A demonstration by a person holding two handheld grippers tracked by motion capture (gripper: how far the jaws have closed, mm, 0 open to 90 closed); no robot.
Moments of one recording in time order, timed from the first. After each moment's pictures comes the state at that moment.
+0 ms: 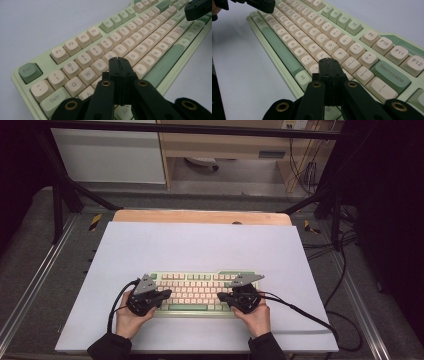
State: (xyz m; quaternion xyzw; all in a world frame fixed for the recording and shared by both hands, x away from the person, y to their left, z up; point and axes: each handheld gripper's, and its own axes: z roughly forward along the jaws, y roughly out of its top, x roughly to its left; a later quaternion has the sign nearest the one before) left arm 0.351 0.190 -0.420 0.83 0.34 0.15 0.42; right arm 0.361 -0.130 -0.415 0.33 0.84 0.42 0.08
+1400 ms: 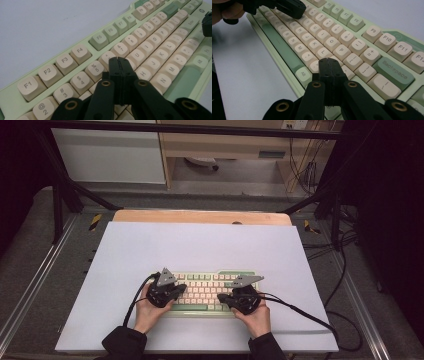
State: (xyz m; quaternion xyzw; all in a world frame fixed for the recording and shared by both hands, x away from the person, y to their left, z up) left arm 0.379 0.147 -0.430 0.83 0.34 0.15 0.41; right arm 0.360 -0.130 -0.419 0.33 0.84 0.42 0.08
